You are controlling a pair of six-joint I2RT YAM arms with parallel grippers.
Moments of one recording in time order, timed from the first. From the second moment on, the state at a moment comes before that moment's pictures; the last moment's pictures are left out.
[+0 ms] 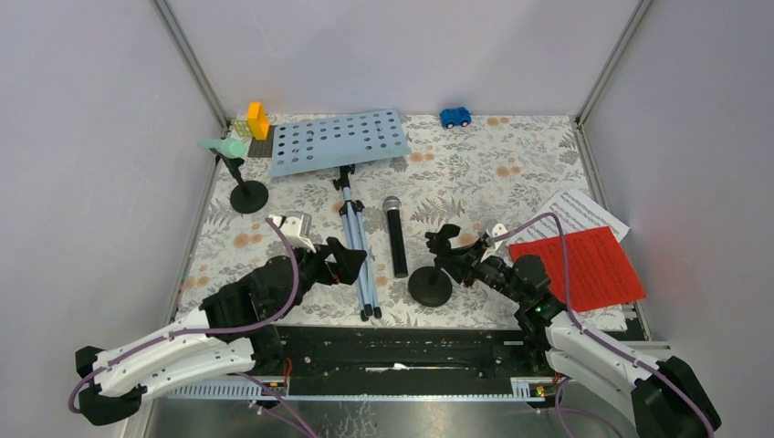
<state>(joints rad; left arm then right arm) -1.10 0.54 0.61 -0.36 -0.53 -0.65 0.59 0.75 0.10 0.61 -0.38 0.24</state>
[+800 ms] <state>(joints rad) -1.10 0.60 0.61 -0.35 -0.51 -0.68 0.33 1.47 0.58 0.78 0.22 0.05</state>
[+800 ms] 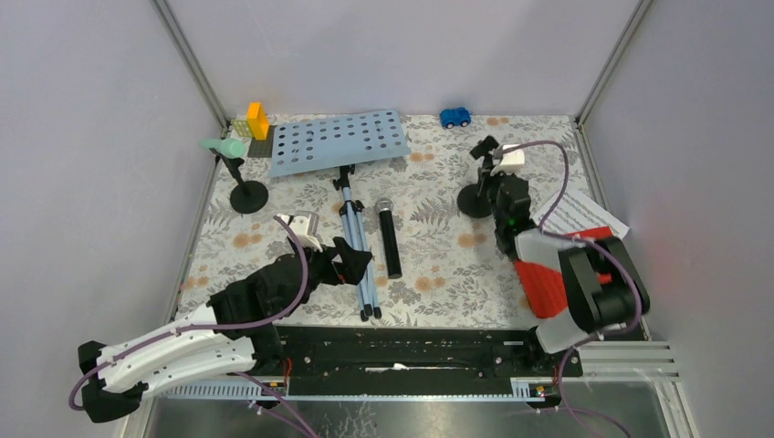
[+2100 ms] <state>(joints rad) -0.41 0.99 0.57 -0.19 -0.52 -0.79 0.28 1.11 0.22 0.78 -0.13 0.40</state>
